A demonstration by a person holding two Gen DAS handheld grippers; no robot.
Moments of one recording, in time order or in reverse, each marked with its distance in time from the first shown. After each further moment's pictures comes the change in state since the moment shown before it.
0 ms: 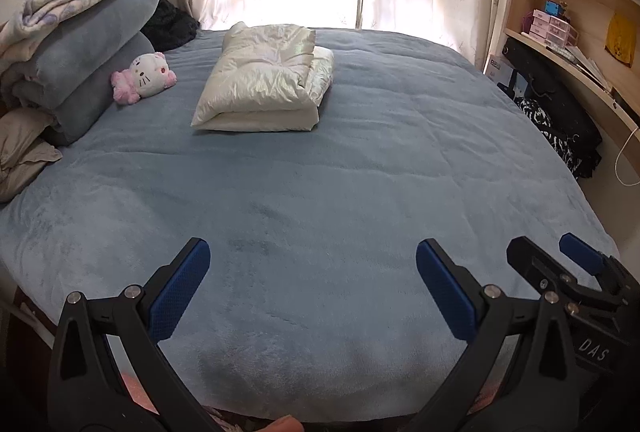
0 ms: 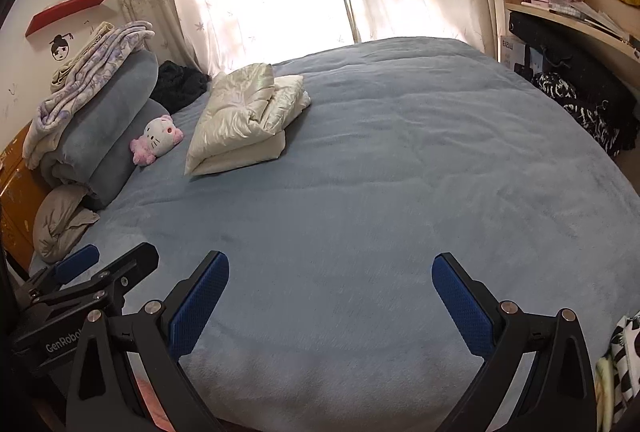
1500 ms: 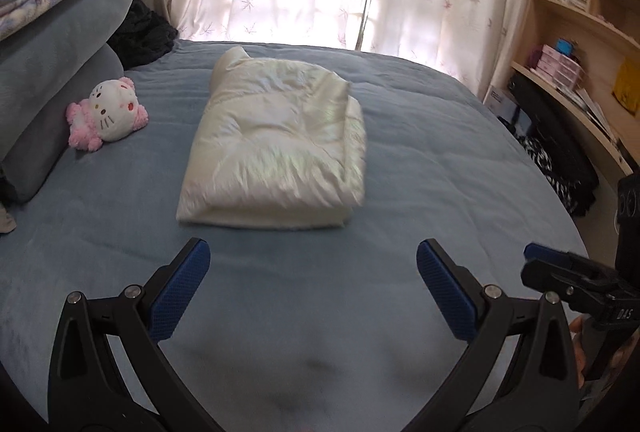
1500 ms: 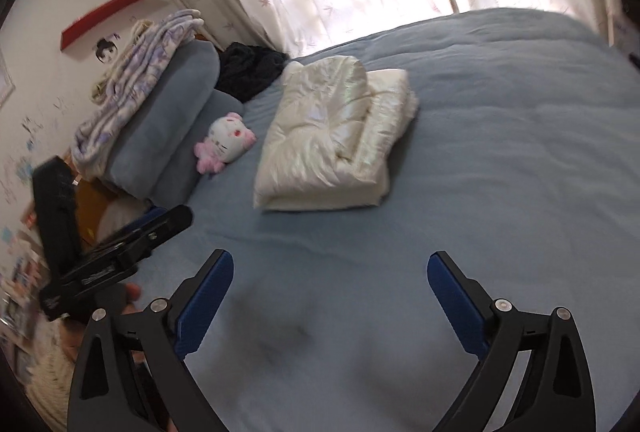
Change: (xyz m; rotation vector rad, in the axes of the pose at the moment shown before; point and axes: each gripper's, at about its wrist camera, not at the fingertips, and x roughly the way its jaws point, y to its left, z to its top) left arm 0.170 0.109 0.181 -0.027 -0.020 -0.099; right arm 0.239 0.089 0.194 -0.019 0.117 0.300
